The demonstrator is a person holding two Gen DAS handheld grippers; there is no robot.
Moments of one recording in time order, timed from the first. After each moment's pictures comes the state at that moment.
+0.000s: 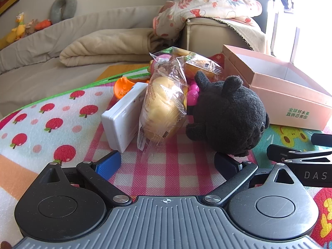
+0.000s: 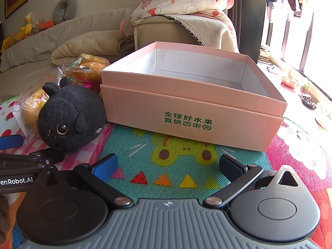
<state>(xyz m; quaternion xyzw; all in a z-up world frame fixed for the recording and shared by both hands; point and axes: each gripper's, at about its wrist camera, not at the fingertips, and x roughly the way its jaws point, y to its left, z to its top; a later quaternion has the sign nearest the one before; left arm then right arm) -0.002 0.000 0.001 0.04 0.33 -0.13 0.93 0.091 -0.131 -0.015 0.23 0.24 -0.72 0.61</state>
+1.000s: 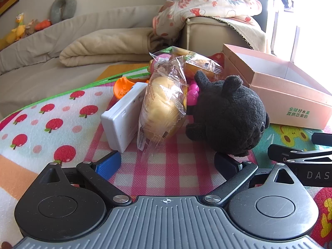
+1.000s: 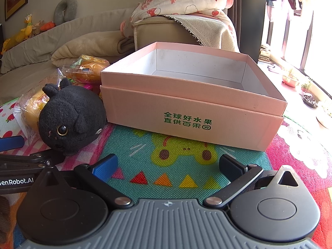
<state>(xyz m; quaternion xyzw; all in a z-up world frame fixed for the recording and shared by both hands) 0.000 -0.001 0.001 0.04 0.33 -0.16 0.93 0.090 -0.132 -0.016 0.23 0.24 -0.72 0.61</state>
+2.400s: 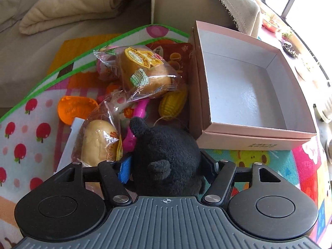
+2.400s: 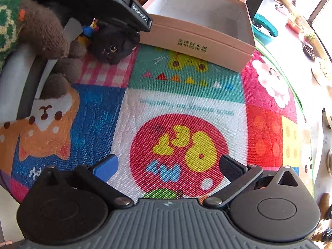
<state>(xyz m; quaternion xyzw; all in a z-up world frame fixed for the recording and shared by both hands) 0.076 -0.078 0.065 0.07 0.53 -0.24 0.81 0.129 -0.071 0.063 0.41 0.42 -0.63 0.51</state>
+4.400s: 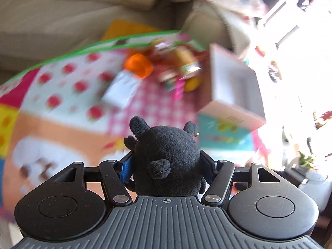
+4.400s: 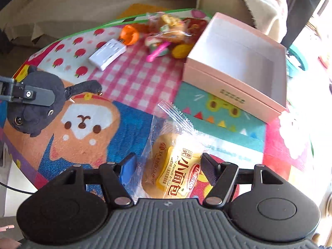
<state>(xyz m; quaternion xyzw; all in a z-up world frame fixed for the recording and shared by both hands) 0.012 0.050 0.163 -0.05 0.56 -0.29 0.78 0.148 -0.100 0.111 0.37 0.43 -0.57 0.59</state>
